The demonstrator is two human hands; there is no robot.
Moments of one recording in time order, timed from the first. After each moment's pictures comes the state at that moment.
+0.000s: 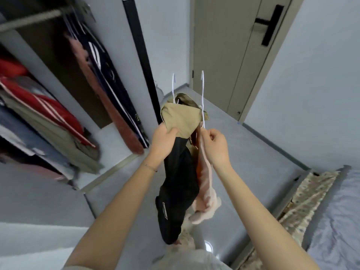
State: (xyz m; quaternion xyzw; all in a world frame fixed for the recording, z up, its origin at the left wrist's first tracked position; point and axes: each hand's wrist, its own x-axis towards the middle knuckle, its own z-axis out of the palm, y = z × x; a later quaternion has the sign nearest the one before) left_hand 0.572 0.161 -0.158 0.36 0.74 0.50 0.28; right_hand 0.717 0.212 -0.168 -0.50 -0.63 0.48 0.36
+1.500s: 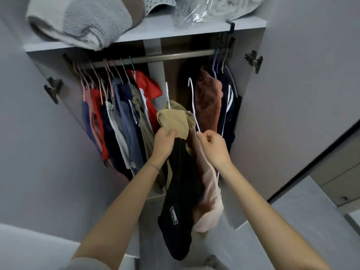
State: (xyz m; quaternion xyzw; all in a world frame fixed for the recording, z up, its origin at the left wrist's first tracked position) left_hand 0.105 0.040 -0.131 0.15 0.76 0.62 0.12; right_hand 0.221 0.154 -0.122 -0.23 -0.79 0.50 0.25
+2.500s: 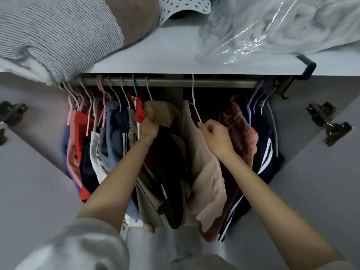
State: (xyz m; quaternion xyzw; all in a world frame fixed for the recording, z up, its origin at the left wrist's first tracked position) left_hand -0.211 0.139 -0.152 0.05 0.85 0.53 0.03; right_hand -0.071 0.319 -0.122 -0.10 -0.85 0.48 0.20
